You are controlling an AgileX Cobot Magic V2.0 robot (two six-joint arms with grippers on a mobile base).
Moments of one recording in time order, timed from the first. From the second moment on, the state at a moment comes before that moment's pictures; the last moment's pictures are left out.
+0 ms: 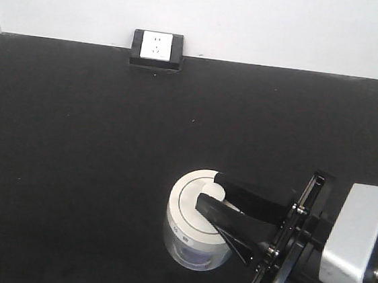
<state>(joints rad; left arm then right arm) -0.03 0.61 -0.32 0.20 -0.22 -0.09 0.69 0.95 -0.40 -0.58 -0.58 0.40</state>
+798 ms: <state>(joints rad) -0.03 0.61 -0.32 0.20 -0.22 -0.09 0.69 0.97 -0.40 -0.33 -0.54 0.30</state>
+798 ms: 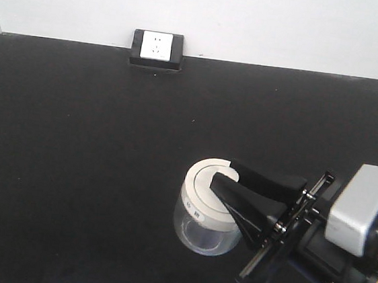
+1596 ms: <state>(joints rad) -0.03 0.61 -0.32 0.20 -0.22 -0.09 0.47 1.52 -0.78 -0.18 -0.53 0.13</state>
